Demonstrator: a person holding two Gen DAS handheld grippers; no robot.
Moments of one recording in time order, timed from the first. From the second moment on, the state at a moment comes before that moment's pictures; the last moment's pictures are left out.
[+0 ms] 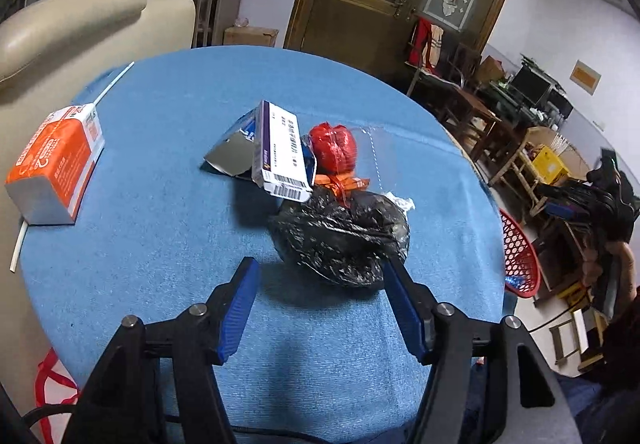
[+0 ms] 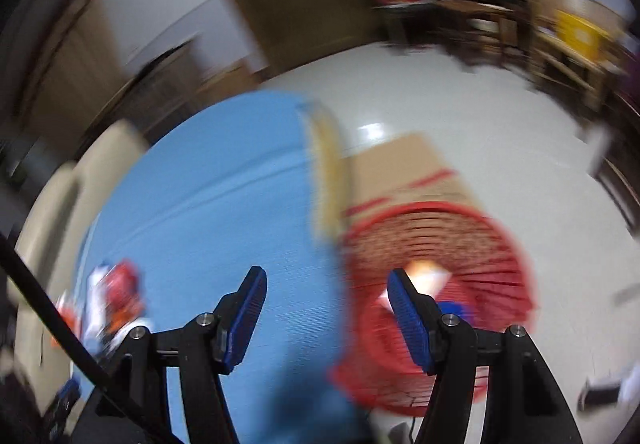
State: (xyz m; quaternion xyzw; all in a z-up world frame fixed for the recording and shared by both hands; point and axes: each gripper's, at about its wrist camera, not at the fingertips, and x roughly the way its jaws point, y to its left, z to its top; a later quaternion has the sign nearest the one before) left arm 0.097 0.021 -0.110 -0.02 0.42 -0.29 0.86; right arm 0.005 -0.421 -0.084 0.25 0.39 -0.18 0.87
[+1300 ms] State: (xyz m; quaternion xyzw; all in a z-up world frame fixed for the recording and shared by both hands) left arm 0.224 -0.044 -0.154 0.00 0.53 -0.18 0.83; right arm 0.127 -0.311 -0.089 0.19 0.42 0.05 0.89
